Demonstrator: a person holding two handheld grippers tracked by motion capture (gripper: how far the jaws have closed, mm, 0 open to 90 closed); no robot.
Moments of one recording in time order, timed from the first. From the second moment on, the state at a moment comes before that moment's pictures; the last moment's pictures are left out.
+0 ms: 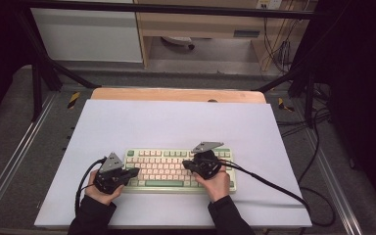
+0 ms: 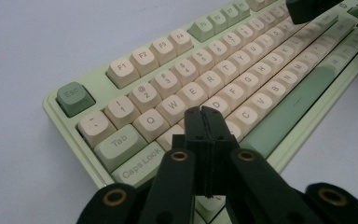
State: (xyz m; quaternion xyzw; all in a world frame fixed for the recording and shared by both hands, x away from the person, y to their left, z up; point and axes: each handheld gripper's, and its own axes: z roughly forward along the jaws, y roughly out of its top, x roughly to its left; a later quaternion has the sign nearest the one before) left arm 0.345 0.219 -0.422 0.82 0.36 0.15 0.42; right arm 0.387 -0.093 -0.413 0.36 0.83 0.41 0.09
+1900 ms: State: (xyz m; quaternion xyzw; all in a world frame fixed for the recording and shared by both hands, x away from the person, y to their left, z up) left arm 0.362 0.197 -0.430 0.83 0.36 0.15 0.40; right arm 0.356 -0.135 -0.417 0.35 0.83 0.42 0.08
